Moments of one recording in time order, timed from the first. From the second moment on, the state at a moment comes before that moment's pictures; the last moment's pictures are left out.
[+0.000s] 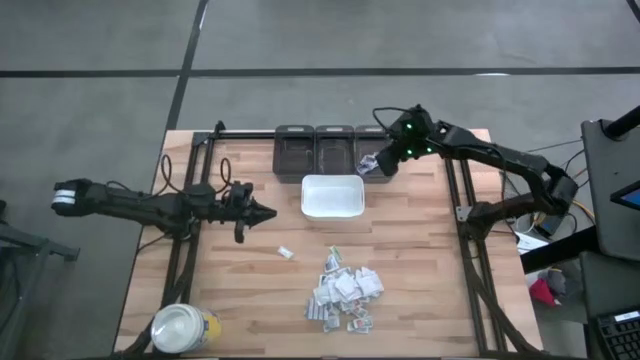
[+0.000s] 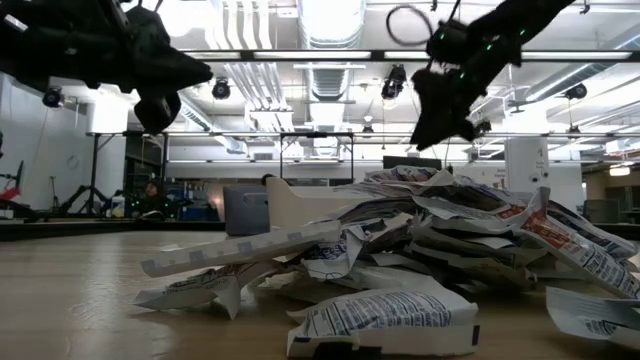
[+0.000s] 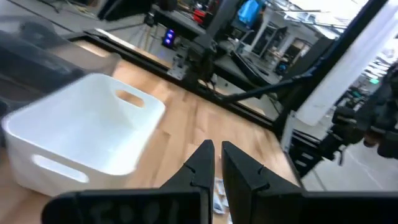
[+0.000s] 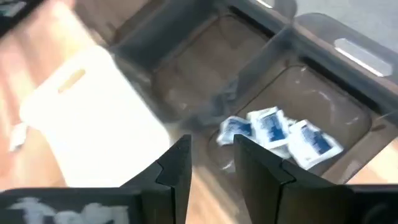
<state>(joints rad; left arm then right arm) 0.00 0.69 0.24 0.40 0.02 -0.48 -0.65 1.30 0.96 -0.49 -0.21 0.23</state>
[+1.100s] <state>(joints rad) -0.23 1.33 0.85 -0.14 0.00 -0.27 -0.11 0.98 0.93 -0.48 0.03 0.34</state>
